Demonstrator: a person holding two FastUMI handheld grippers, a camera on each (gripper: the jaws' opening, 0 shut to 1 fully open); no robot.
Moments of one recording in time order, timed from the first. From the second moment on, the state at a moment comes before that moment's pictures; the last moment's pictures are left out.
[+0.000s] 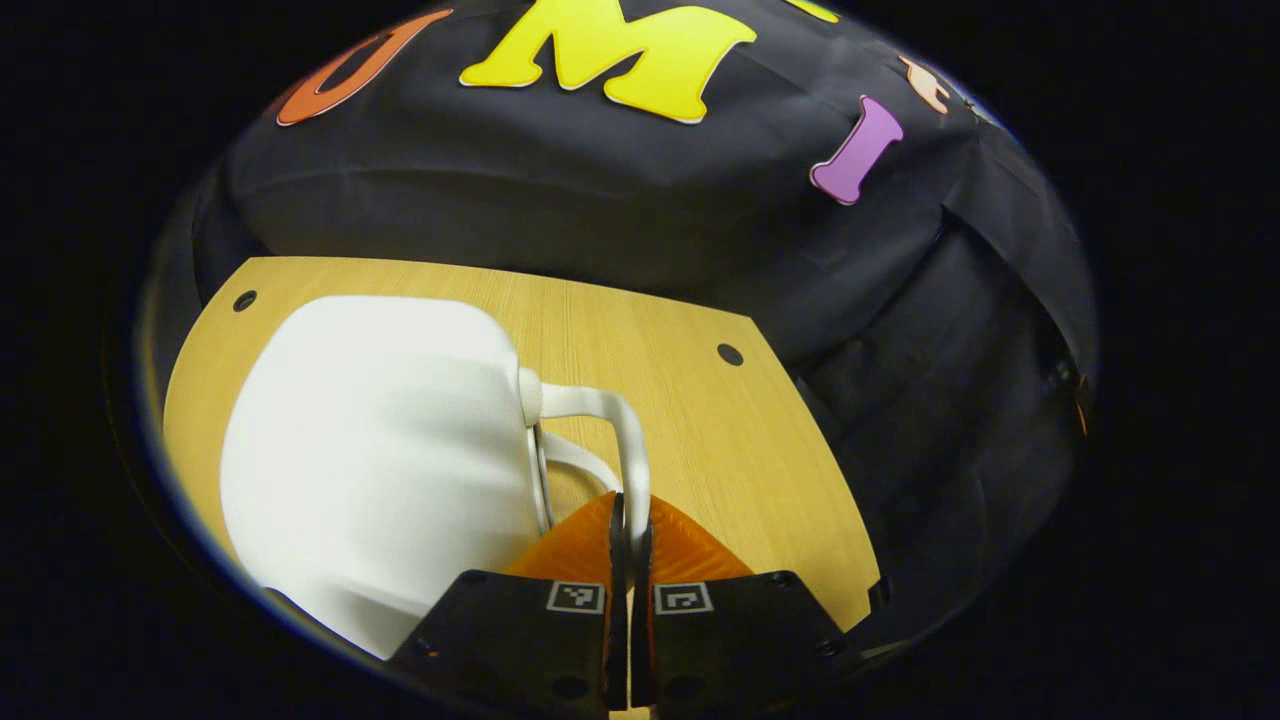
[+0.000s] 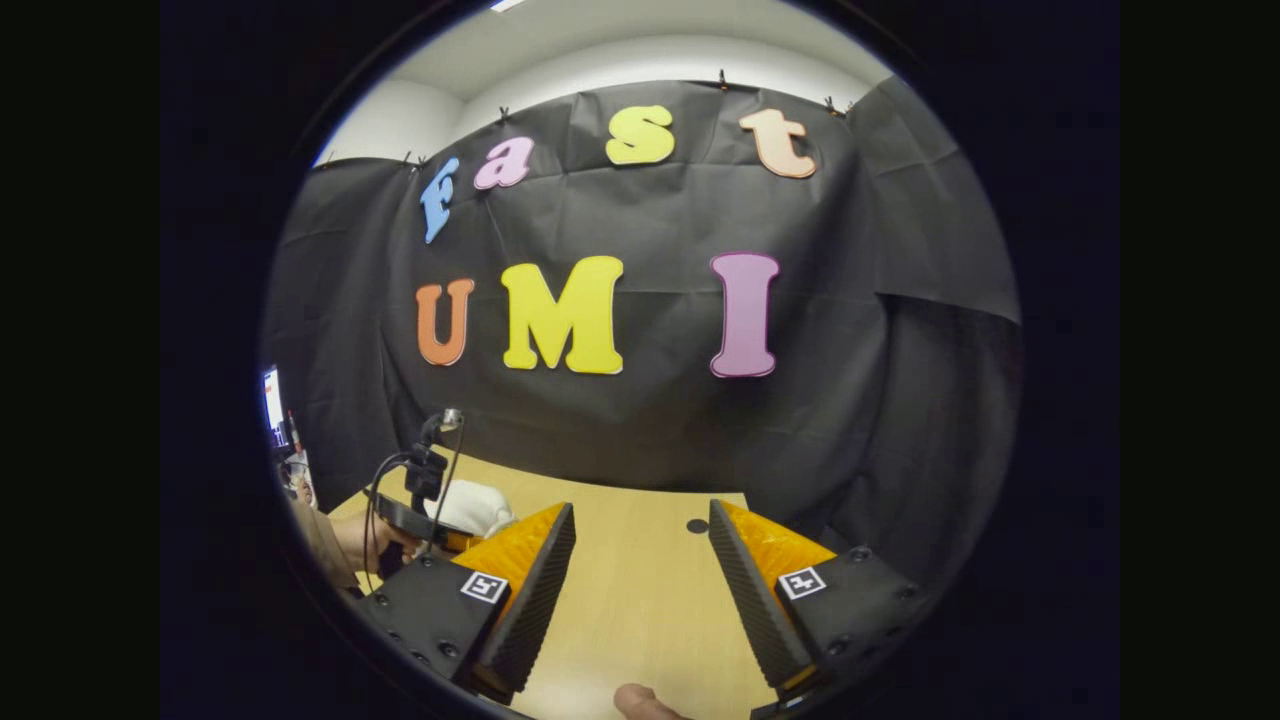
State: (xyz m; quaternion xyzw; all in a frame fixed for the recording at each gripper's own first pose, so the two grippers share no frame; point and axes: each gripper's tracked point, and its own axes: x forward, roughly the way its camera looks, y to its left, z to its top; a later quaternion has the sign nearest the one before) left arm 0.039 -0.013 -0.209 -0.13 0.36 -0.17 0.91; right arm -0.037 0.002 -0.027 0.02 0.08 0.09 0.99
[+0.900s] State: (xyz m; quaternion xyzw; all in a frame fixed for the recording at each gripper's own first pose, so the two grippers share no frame) left arm 0.025 -0.047 -0.193 -0.04 0.37 -0.12 0.92; right arm -0.024 -0.003 -0.037 0.02 0.09 0.04 0.99
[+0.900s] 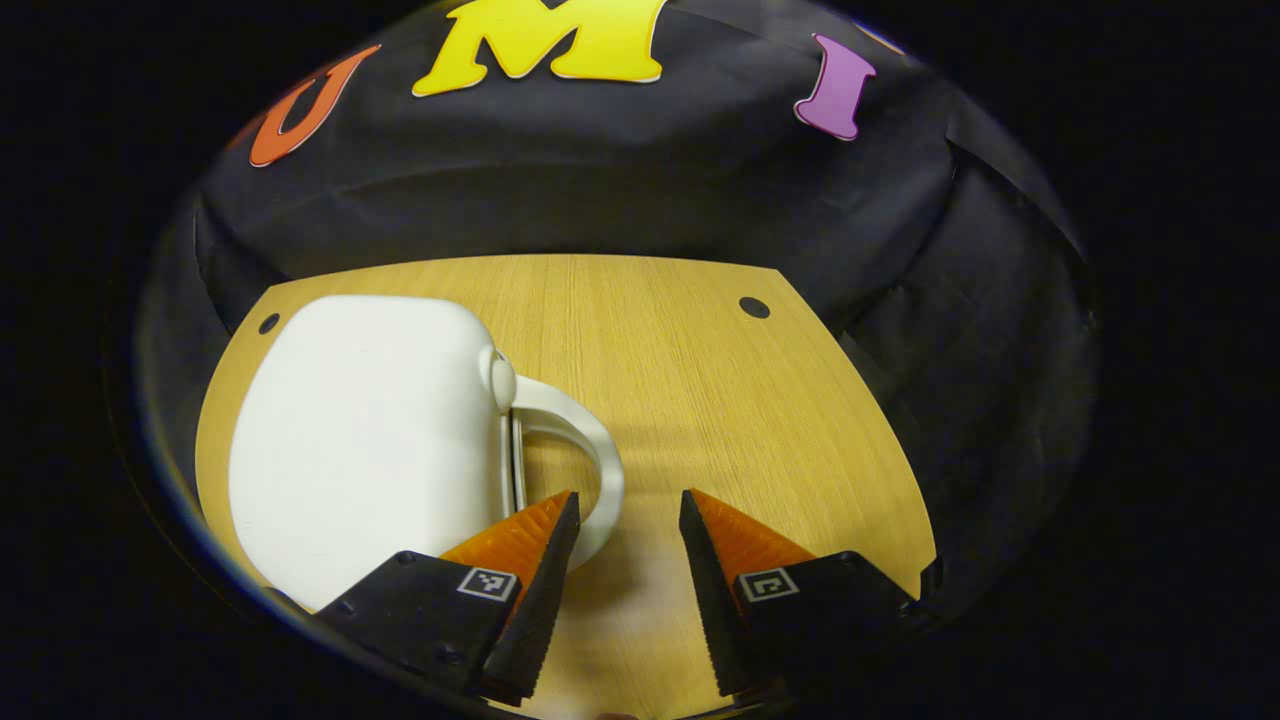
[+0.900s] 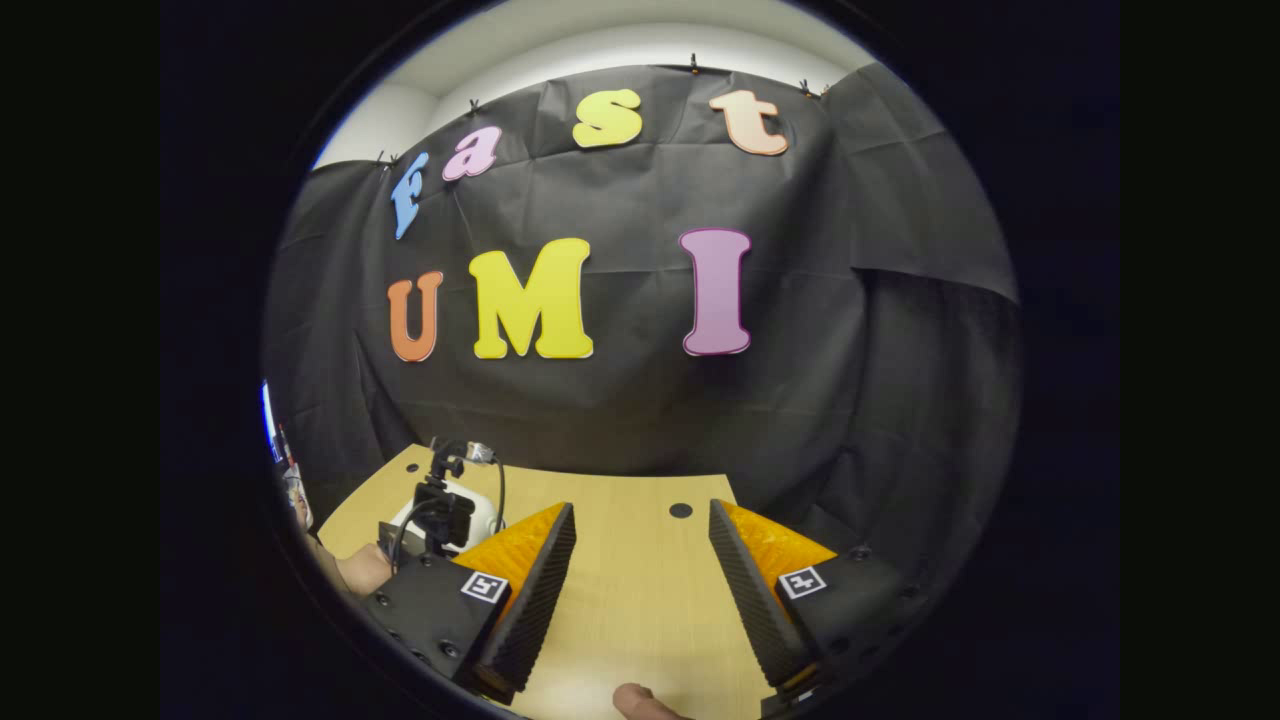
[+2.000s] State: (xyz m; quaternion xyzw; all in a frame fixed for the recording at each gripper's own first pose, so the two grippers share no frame) left arm -0.019 0.081 0.141 -0.01 -0.02 -0.01 1.00; right arm -0.012 0.154 0.037 -0.02 0.01 0.04 1.00
